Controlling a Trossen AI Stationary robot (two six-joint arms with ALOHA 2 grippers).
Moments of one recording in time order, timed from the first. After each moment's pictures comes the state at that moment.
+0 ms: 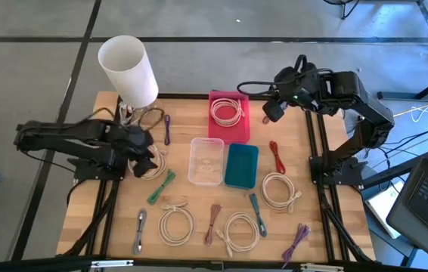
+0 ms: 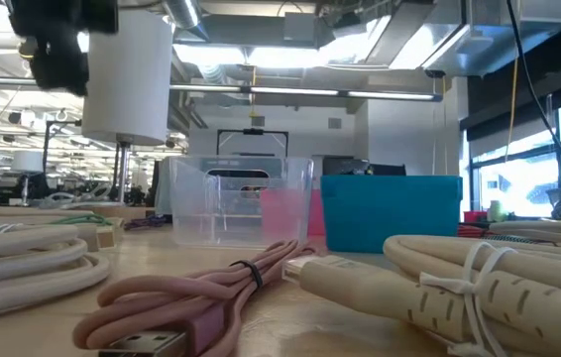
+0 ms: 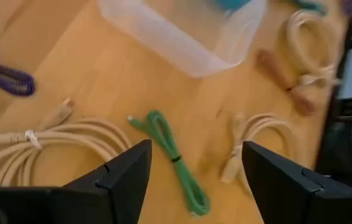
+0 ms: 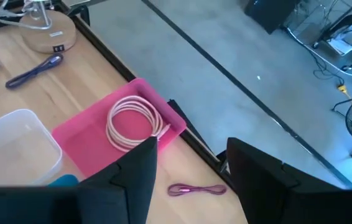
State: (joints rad) left arm 0.00 0.79 0.78 -0.94 0.09 -0.59; right arm -0.07 1.56 2.19 -1.57 0.69 0.38
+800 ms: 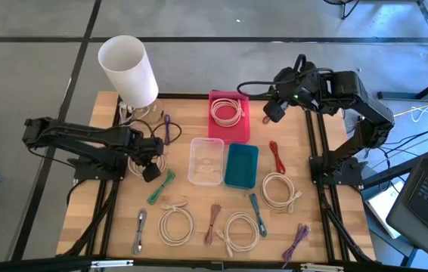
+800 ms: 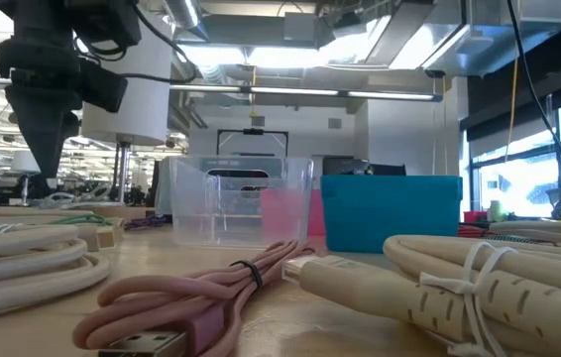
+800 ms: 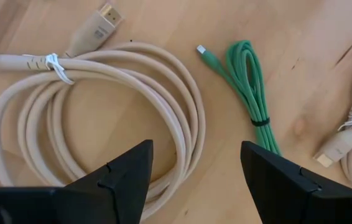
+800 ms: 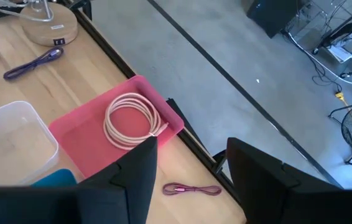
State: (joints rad) left arm 0.03 1.05 0.67 -0.96 0.08 -0.59; right arm -0.07 1.56 2.19 -1.57 0.68 0.33
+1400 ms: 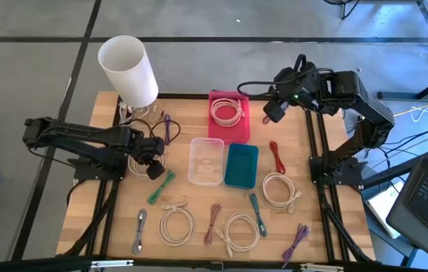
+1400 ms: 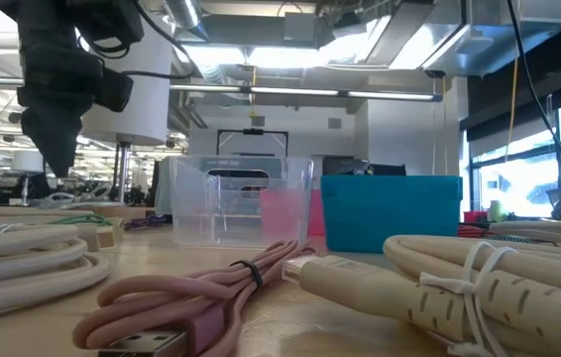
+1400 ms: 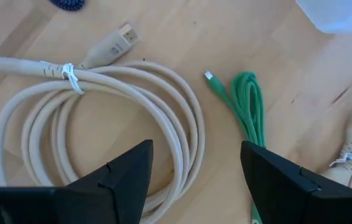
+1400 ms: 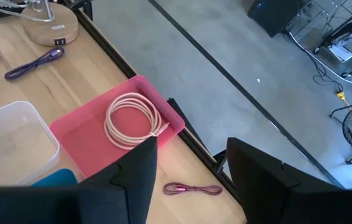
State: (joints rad) left arm 0.03 1.05 0.67 -0.92 0.02 -0.72; right arm -0.07 1.56 2.19 -1.57 0.68 0.33
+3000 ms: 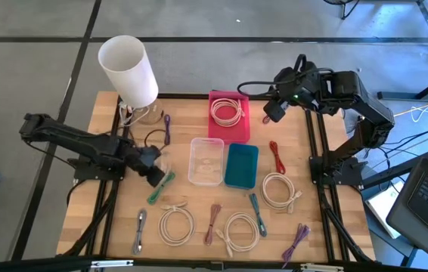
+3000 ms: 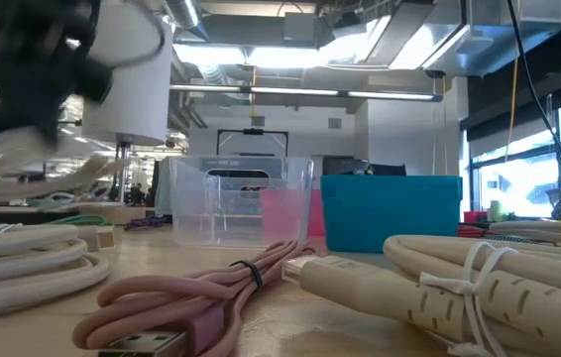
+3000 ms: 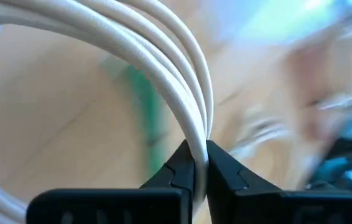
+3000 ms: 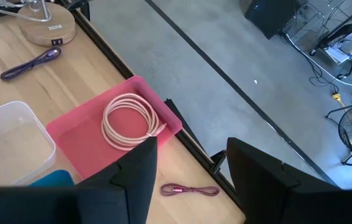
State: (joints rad) left arm -0.19 0.86 0.55 -0.58 0.04 -1.12; right arm -0.07 1.56 2.19 -1.57 0.69 0.32
